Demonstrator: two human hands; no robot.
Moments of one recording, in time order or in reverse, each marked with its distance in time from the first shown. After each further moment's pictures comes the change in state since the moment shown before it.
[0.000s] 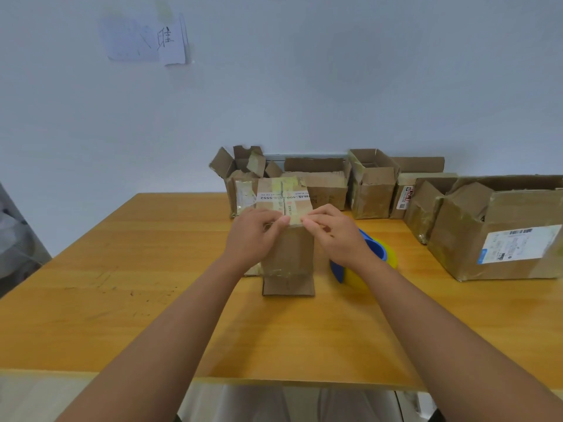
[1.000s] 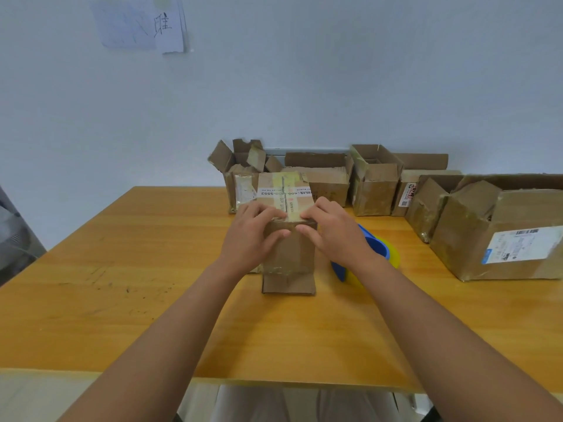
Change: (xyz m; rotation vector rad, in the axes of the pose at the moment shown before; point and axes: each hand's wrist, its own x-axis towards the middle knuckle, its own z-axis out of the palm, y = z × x) left_hand -0.009 -0.020 0.008 0.133 0.101 0.166; right_hand 0.006 -0.007 0.005 -0.372 0.032 -0.202
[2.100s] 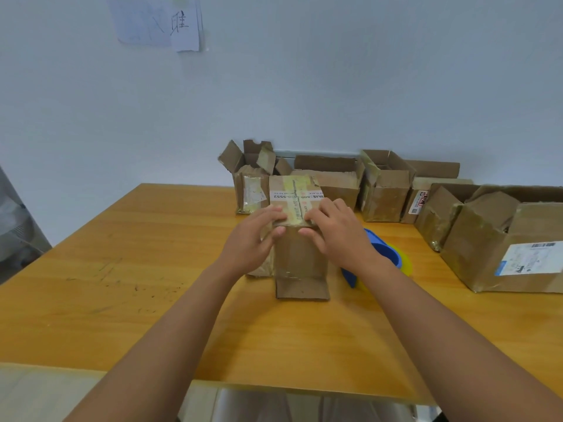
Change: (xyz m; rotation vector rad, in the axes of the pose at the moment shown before) left_hand -0.005 -0.021 -0.011 -0.236 -0.065 -0.040; right_hand 0.011 -0.013 0.004 -0.172 -0.046 -0.054
